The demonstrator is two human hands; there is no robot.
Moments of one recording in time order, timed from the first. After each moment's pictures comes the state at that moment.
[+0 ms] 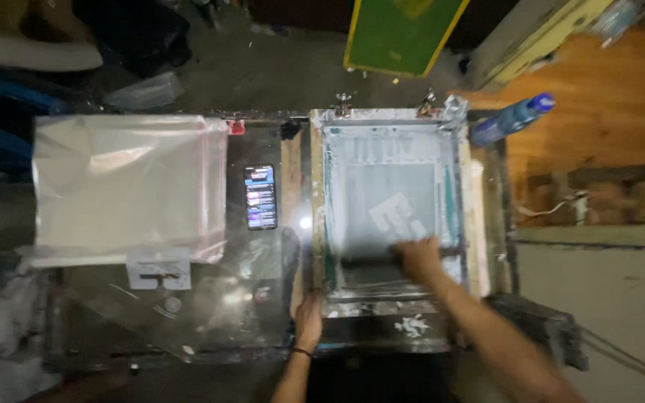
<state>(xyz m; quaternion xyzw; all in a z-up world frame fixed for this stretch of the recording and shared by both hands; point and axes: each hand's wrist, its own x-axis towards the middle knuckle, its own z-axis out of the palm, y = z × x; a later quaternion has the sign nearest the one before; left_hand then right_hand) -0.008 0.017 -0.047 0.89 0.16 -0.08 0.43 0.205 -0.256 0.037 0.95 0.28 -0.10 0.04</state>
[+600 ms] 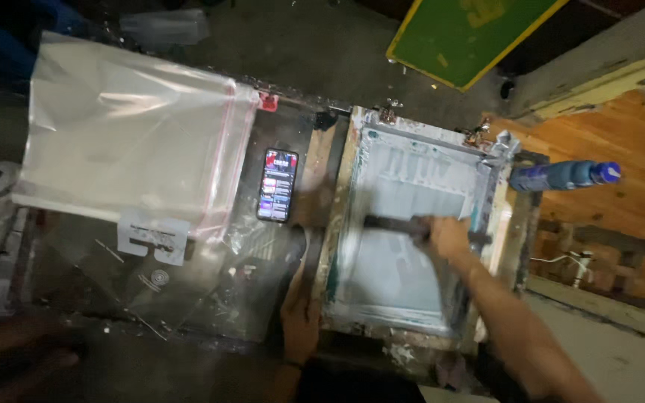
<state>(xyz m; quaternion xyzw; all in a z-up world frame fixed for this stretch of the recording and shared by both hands) 0.037 0.006 0.081 0.79 0.26 0.05 0.55 0.344 -0.279 0.023 0.94 0.23 -0.24 0.08</state>
